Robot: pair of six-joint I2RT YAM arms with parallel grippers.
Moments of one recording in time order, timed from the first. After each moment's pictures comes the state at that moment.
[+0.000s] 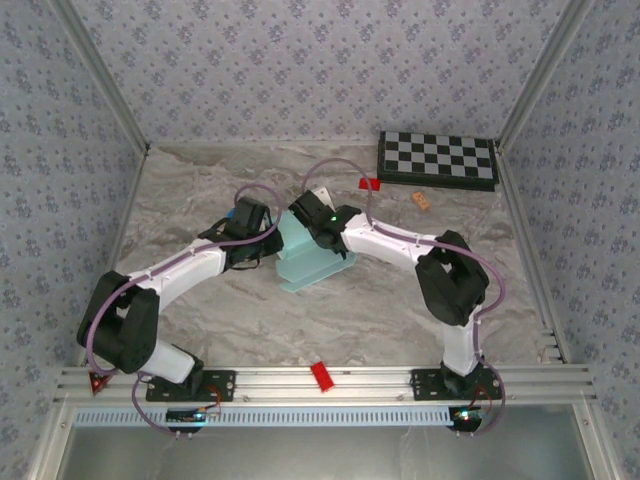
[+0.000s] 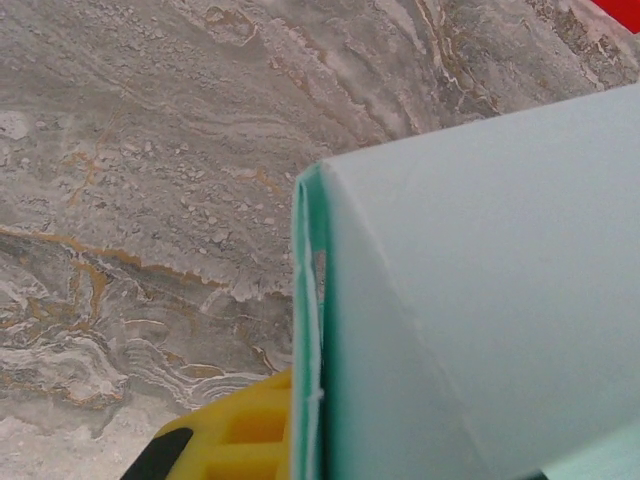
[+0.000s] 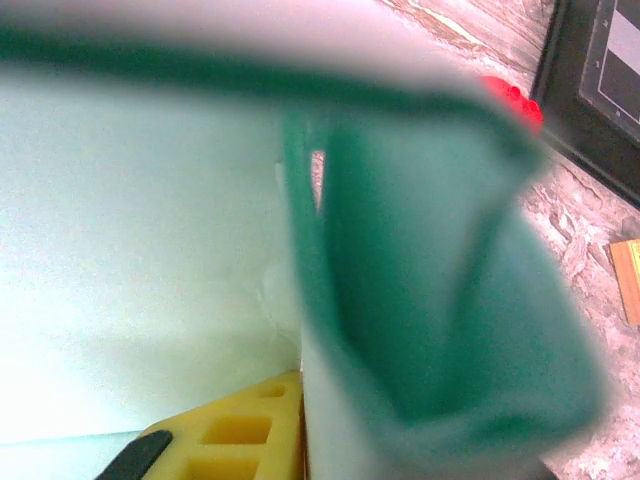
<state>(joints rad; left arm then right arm) -0.51 1.46 0.89 -0.30 0.05 -0.70 0.82 1.92 1.47 -0.60 0.59 0.22</state>
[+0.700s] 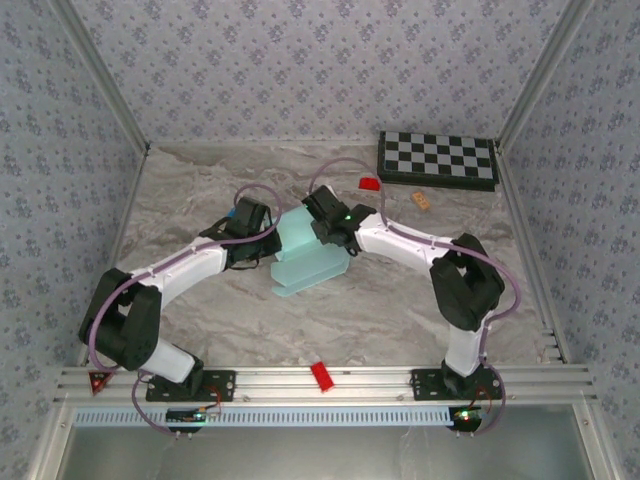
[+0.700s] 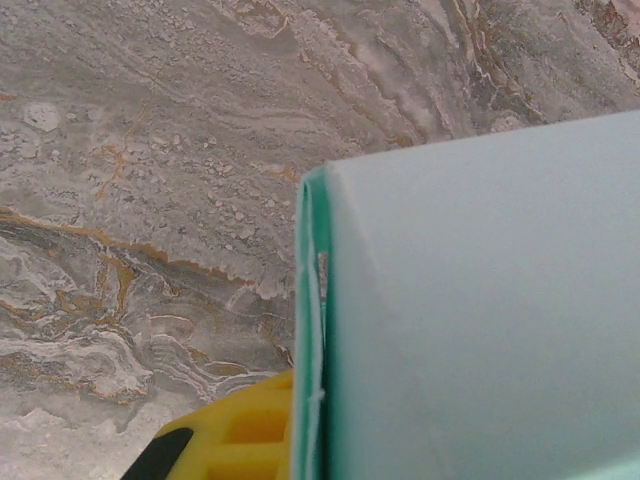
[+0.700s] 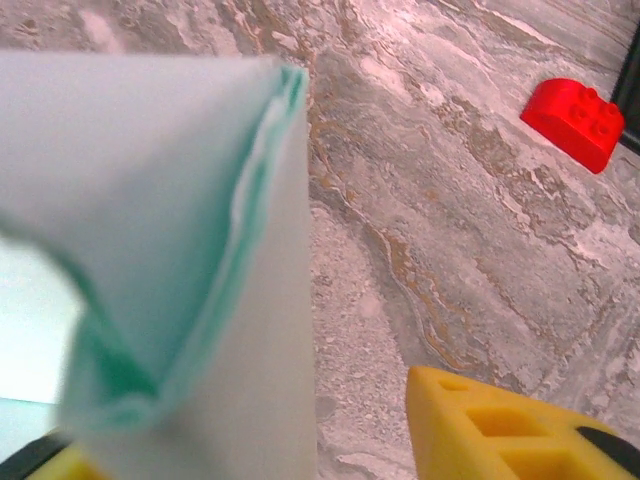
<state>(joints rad) -0.51 1.48 0.90 -0.32 0.03 -0.70 0.78 1.83 1.39 -0.50 0.39 0.19</state>
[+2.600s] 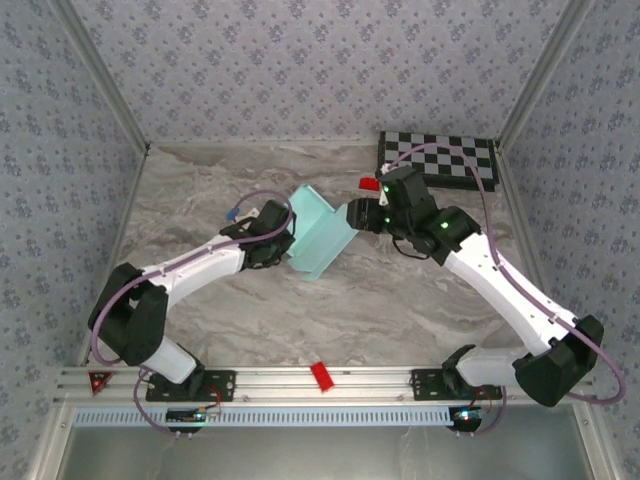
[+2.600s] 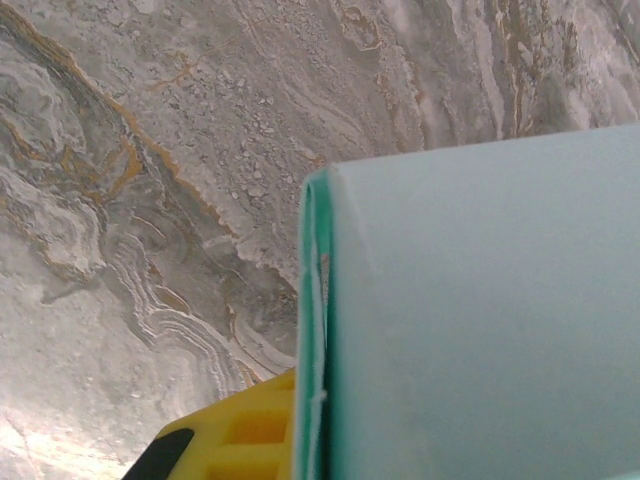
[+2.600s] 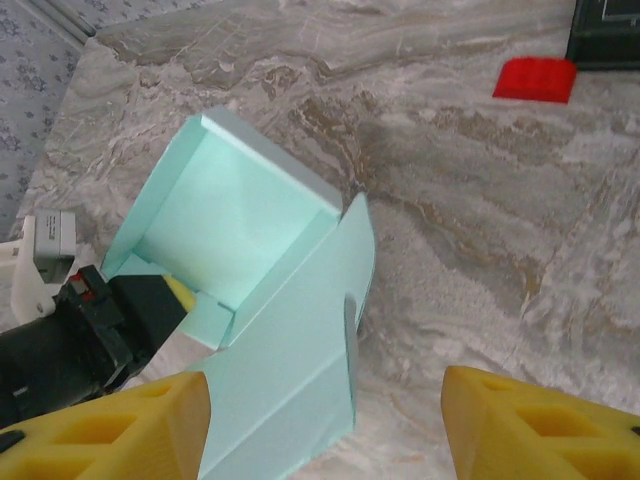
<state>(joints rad) -0.68 1.54 1.02 -0.47 -0.25 -1.33 0.62 1.26 1.29 -0.72 0.04 0.56</state>
